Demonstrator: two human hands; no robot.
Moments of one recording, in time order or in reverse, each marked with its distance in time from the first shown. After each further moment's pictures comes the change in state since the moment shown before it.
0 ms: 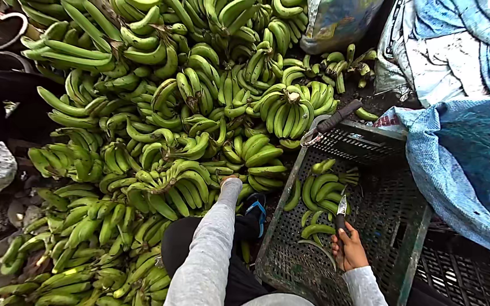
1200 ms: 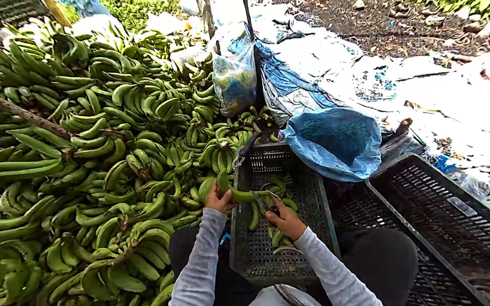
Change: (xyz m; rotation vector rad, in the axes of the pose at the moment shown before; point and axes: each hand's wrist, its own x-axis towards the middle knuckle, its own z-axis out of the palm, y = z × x) left_hand -0.279 0.006 -0.064 -1.226 -0.202 0.900; right_hand -0.121 -0.059 -0.010 -0.445 -0.609 -0.762
